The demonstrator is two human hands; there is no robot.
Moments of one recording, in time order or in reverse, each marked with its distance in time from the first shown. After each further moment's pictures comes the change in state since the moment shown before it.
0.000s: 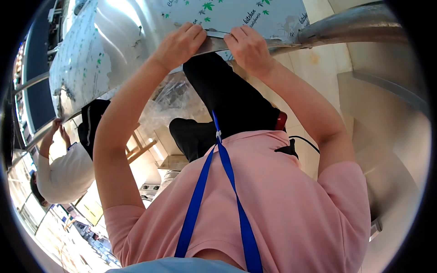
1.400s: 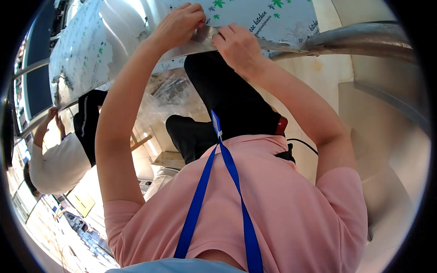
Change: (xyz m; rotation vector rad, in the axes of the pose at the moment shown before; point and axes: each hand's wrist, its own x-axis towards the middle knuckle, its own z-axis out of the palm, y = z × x) left_hand 0.011 -0.040 0.004 -0.319 -0.104 -0.181; right_hand 0.021 -0.018 0.016 0.082 -0.083 -0.034
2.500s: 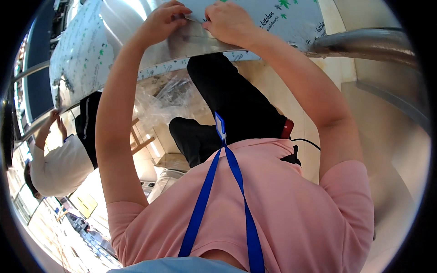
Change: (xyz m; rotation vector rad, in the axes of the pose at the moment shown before) left_hand -0.019 -0.036 -0.020 -0.322 0.028 -0.287; right_hand 0.056 0.027 0.018 0.292 -0.299 0.315
